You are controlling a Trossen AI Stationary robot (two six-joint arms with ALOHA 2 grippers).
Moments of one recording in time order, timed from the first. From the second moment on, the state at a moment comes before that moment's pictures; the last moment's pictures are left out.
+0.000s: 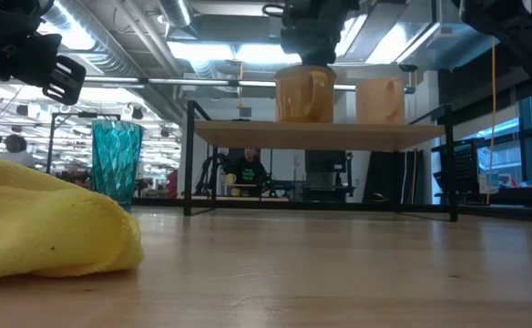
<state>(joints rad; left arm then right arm) -0.39 0.01 0.01 0.01 -0.03 -0.19 -0.52 2.09 2.35 -1.50 -0.18 -0.22</state>
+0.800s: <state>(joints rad) -0.39 0.01 0.01 0.01 -0.03 -0.19 -0.51 2.09 2.35 -1.55 -0.08 -0.22</state>
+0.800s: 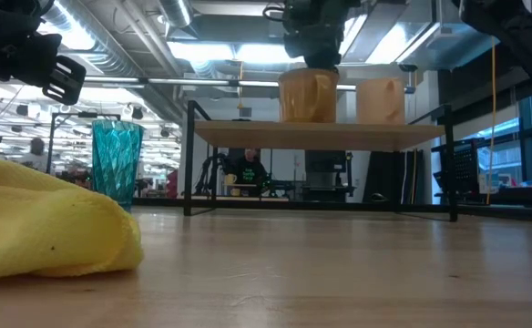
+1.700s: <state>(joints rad) -0.39 0.01 0.01 0.01 -0.03 -0.19 -0.51 2.09 2.35 -1.56 -0.02 -0.05</state>
